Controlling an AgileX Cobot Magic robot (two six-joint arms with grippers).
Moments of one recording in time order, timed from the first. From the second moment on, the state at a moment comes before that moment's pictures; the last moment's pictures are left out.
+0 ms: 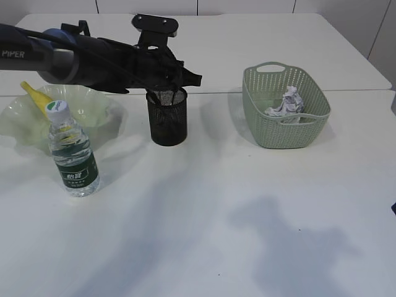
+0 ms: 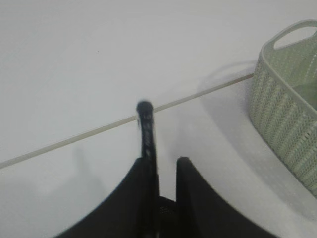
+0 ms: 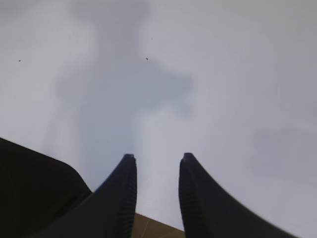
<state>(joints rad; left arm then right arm) -0.46 2.25 -1.67 -1.57 -0.10 1.47 0.49 1.01 -0.83 -0.14 1.06 0.09</state>
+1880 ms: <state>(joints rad) -0.46 1.83 -1.67 -1.83 -0.53 2.09 0.48 1.01 -0.83 -0.15 1.07 0.09</state>
